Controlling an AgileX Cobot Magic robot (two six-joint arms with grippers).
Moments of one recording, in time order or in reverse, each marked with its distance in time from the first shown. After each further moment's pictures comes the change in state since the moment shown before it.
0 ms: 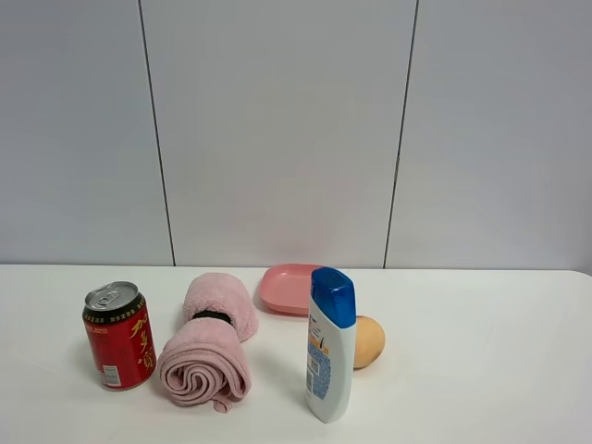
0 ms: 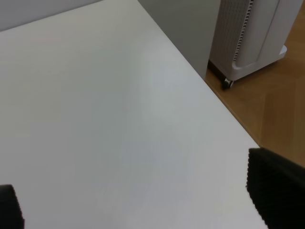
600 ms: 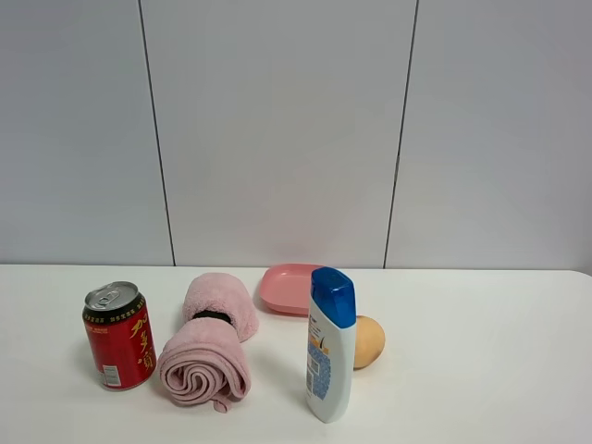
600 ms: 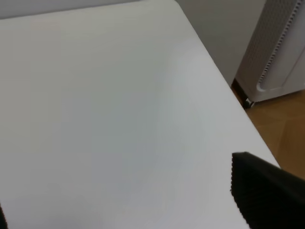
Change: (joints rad) left arm 0.000 0.000 0.000 0.000 0.000 0.000; right arm 0.041 0.000 0.001 0.153 -0.001 -0.219
